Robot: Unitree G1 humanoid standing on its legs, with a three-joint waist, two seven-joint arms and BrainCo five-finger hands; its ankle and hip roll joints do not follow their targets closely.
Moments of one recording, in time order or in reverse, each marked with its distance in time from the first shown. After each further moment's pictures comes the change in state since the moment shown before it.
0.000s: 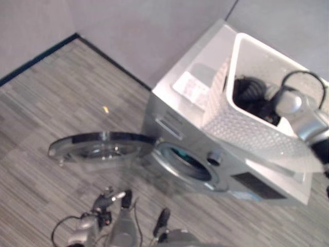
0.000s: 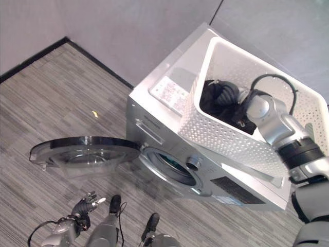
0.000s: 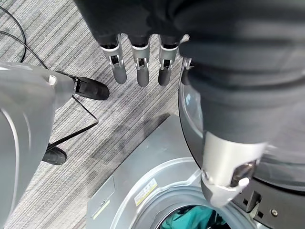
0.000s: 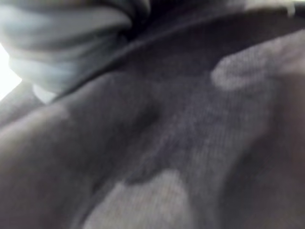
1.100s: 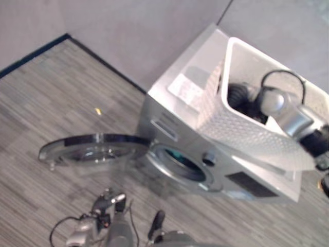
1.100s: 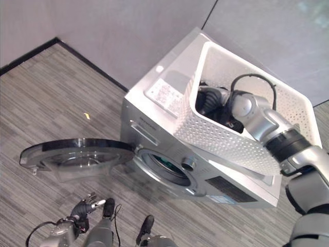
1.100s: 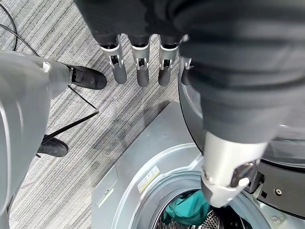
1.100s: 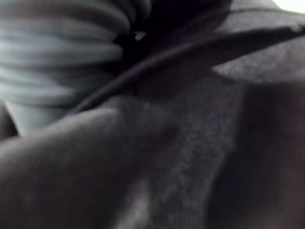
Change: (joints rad) left arm 0.025 0.032 -0.044 -0.033 -0.007 -0.001 -0.003; right arm -0.160 0.071 0.246 0.044 0.036 0.011 0.085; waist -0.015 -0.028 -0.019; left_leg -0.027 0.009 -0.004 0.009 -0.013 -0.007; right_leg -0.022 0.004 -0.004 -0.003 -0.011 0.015
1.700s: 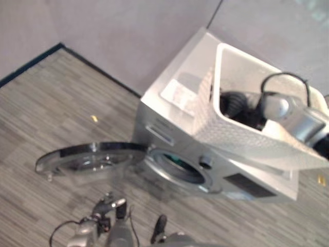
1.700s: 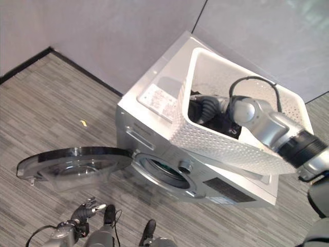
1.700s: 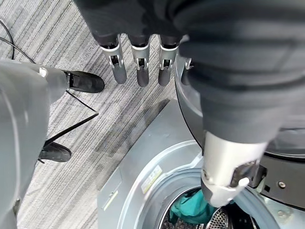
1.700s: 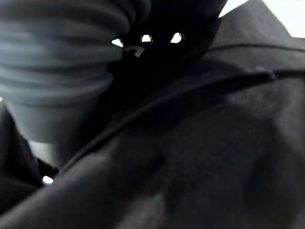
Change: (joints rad) left arm 0.007 -0.018 0.019 0.023 0.031 0.004 -0.002; right arm -0.034 -0.129 0.144 -0.172 0.080 -0.022 0.002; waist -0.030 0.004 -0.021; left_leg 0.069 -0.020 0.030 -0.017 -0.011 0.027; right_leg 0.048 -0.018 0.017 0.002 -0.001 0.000
